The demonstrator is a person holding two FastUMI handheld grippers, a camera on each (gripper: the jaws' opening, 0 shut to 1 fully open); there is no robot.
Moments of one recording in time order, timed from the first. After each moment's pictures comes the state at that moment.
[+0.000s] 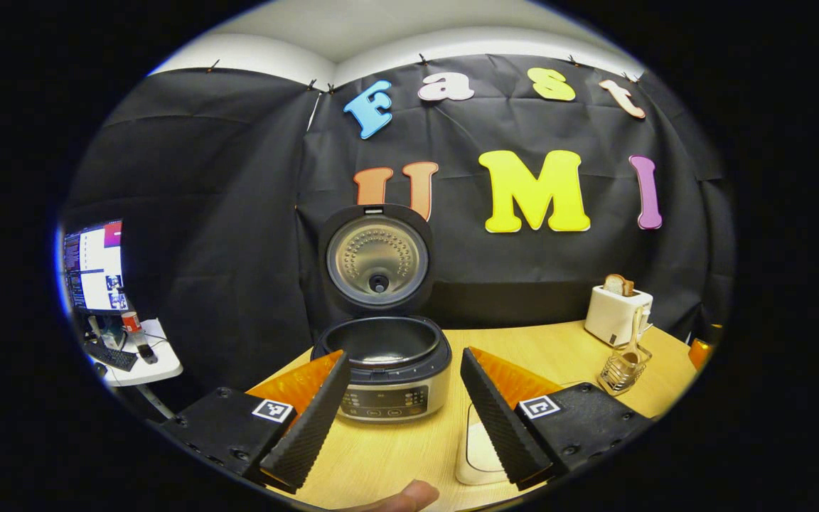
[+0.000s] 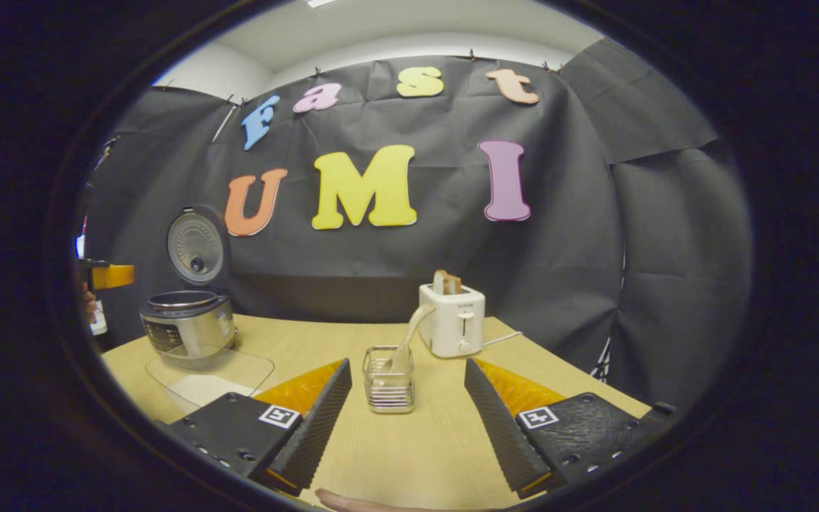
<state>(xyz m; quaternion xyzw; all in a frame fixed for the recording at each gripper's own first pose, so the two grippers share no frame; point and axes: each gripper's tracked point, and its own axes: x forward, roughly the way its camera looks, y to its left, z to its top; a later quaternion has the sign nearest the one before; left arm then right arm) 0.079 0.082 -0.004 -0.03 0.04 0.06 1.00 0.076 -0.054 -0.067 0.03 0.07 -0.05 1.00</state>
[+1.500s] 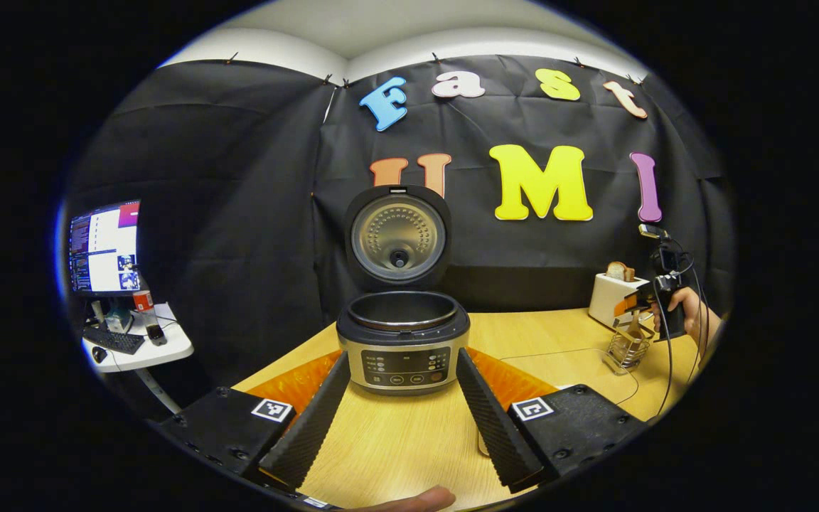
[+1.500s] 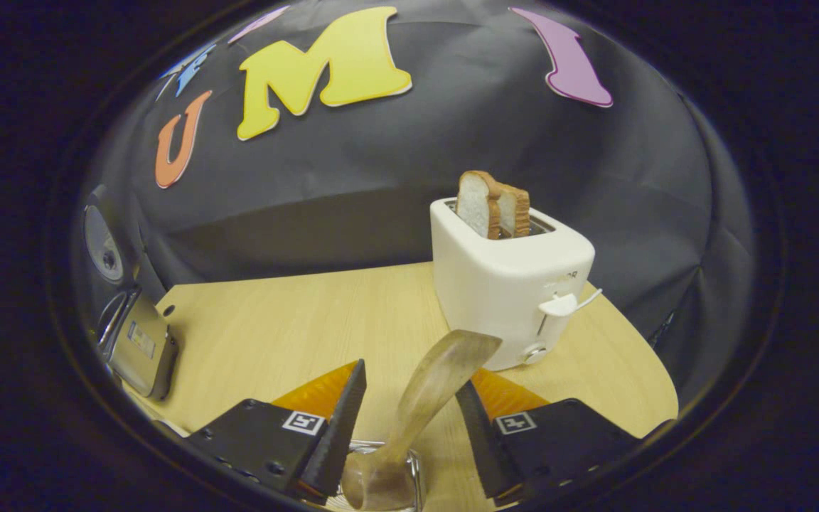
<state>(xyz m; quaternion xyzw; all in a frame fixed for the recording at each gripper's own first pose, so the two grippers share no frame) 0.048 0.110 -0.041 -0.04 0.07 0.09 0.99 0.352 -0.068 -0.149 0.08 0.31 -0.02 0.95</state>
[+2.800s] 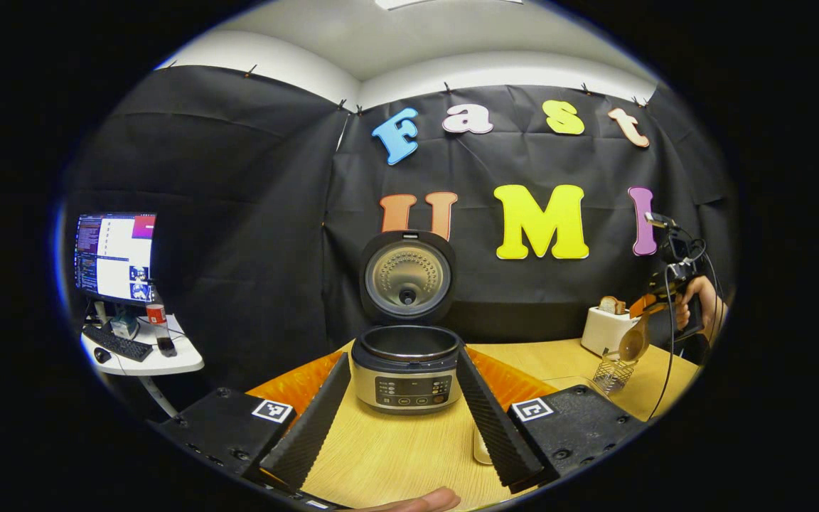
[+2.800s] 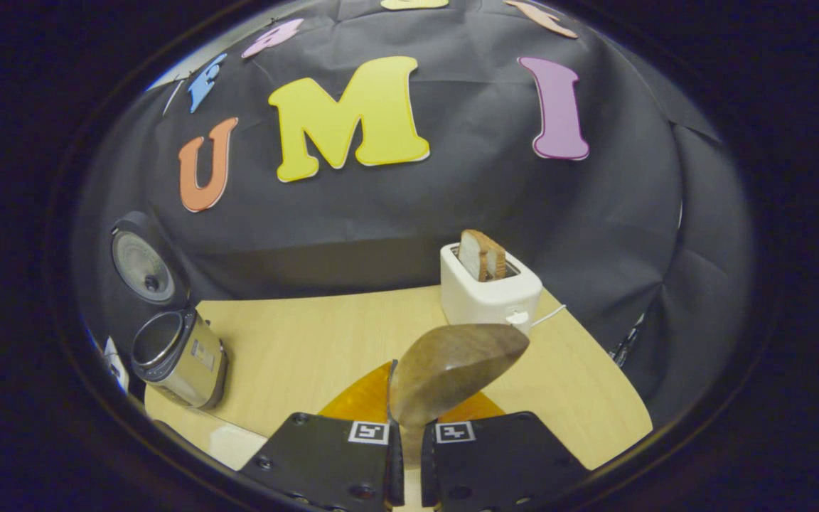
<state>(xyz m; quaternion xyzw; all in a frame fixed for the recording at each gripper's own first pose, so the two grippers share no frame) 0.010 0.119 0.009 -0.06 0.01 0.08 0.99 0.241 -0.026 -0.013 0.07 0.27 -0.04 0.96</state>
